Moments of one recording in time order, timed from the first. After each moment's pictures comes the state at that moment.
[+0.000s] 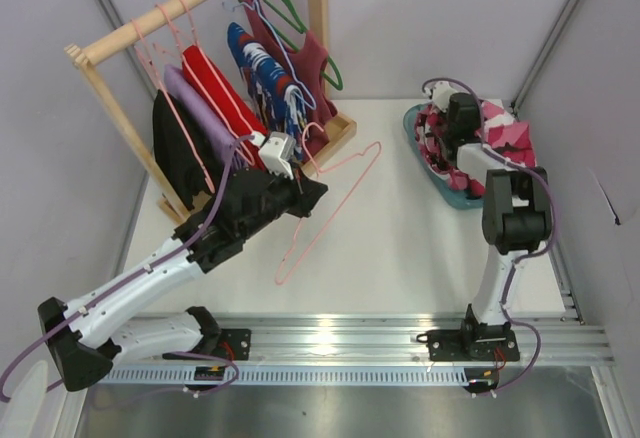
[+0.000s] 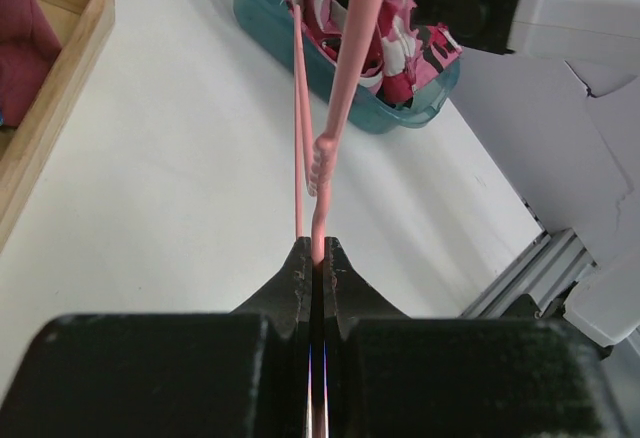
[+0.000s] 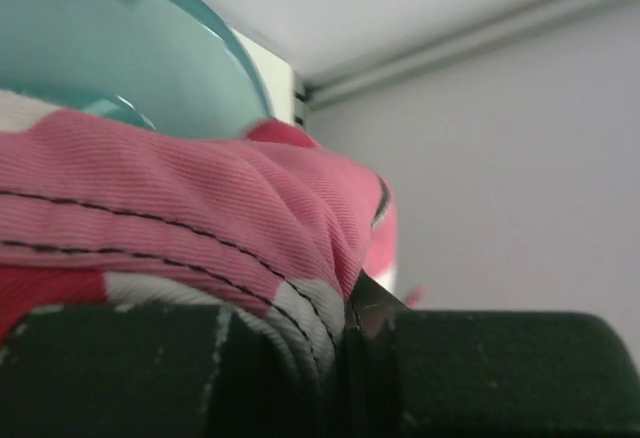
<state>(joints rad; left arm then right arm) -0.86 1.03 1.01 -0.20 -0.13 -0.48 0.05 1.93 1.33 0.33 0.46 -0.85</state>
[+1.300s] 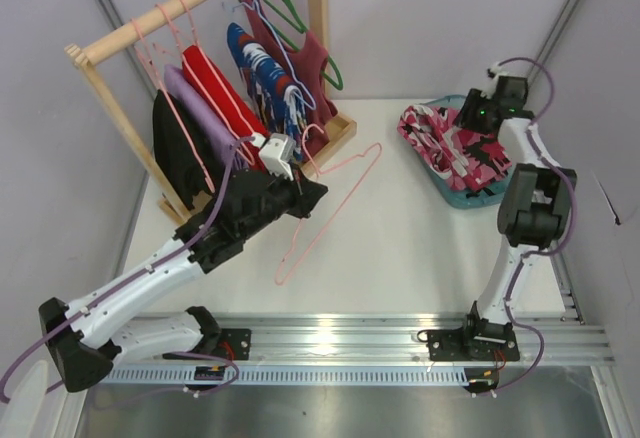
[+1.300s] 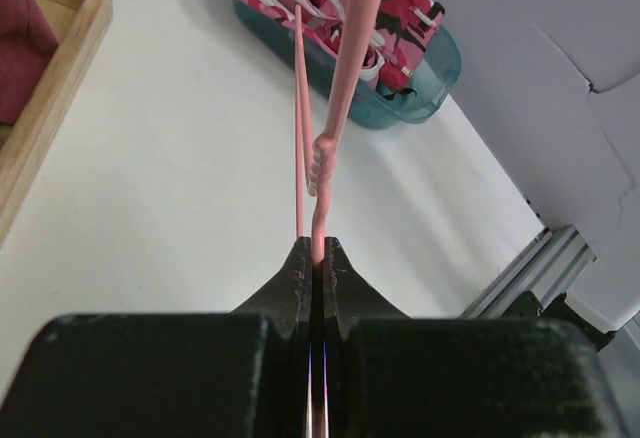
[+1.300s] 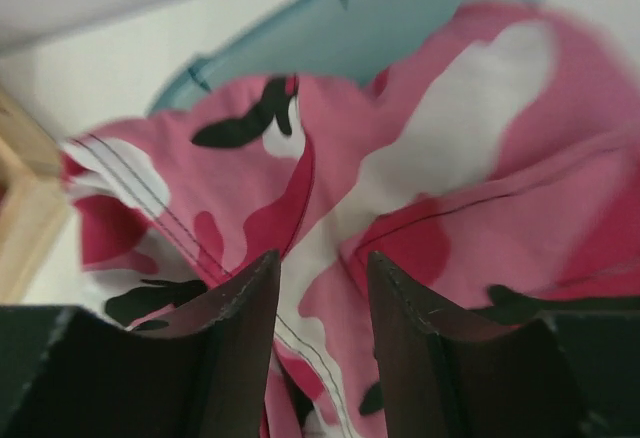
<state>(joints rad) -0.85 1.01 0.98 -0.18 -0.11 -0.48 -0.17 2.02 1.73 -0.32 -0.29 0.18</state>
